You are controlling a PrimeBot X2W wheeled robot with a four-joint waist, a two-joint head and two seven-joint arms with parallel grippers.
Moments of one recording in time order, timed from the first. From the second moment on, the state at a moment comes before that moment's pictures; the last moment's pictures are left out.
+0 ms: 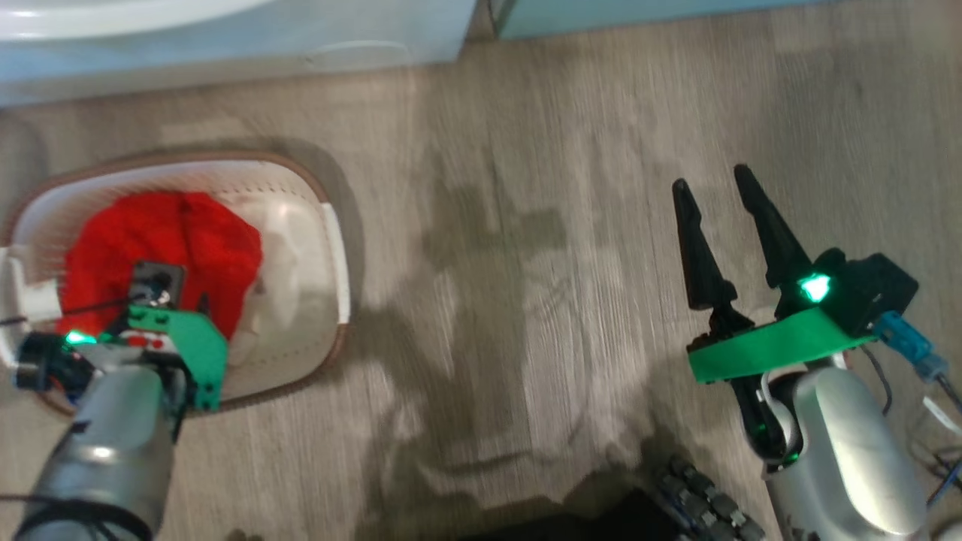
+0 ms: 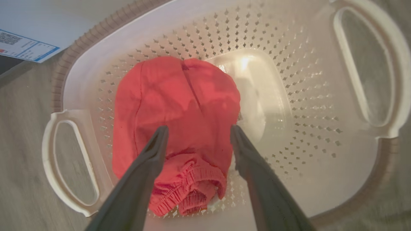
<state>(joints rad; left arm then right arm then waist) -0.68 0.21 -0.16 1.17 0.02 0.05 -0.18 -0.25 -0.05 0.10 0.13 0.27 0.13 -0.25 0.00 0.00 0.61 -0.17</state>
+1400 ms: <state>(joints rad) -0.88 0.43 -0.28 1.29 0.08 0.08 0.13 -0.36 -0.05 0.17 0.09 0.37 0.13 -0.25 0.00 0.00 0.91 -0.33</state>
